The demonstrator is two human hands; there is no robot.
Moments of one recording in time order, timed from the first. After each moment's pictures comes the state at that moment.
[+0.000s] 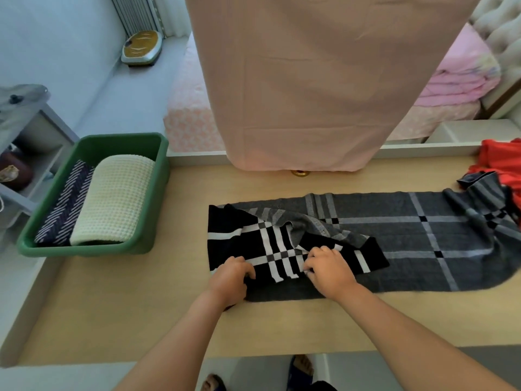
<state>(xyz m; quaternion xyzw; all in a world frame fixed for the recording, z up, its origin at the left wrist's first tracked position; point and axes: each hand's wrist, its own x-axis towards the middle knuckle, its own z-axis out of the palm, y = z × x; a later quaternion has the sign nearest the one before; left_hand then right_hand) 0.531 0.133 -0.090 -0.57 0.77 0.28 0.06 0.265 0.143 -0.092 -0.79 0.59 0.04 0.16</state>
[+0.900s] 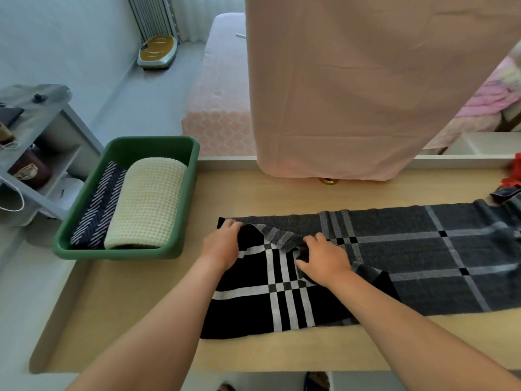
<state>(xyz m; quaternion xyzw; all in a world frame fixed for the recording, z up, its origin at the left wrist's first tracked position) 0.615 0.047 -0.070 -0.66 0.73 0.17 0.03 0.362 0.086 -0.079 -0.71 0.68 0.08 0.16</state>
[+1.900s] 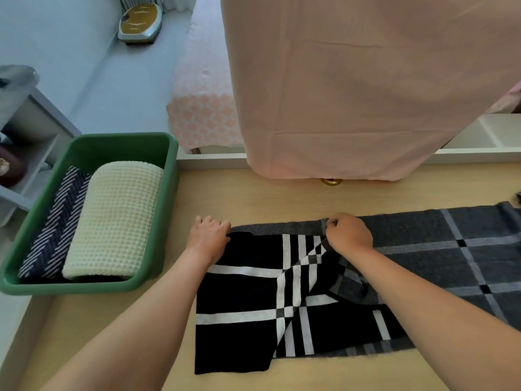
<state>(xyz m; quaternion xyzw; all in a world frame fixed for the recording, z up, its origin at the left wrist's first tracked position) 0.620 -0.033 -0.110 -0.59 0.79 0.04 0.15 0.302 -0.015 -0.094 -0.53 0.81 -0.05 0.26</state>
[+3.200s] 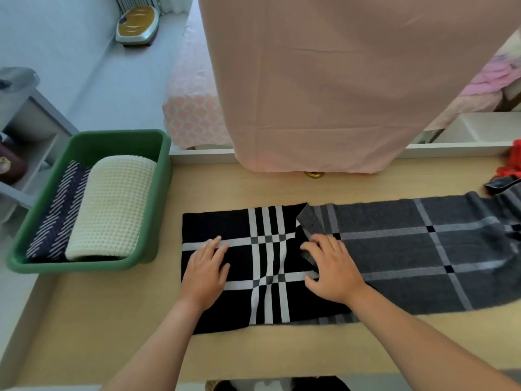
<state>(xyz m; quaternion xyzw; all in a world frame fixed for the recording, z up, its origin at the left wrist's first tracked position) 0.606 0.100 -0.121 -0.63 0.76 0.15 -0.06 0.281 0.106 -0.104 -0.80 0.58 -0.06 0.13</state>
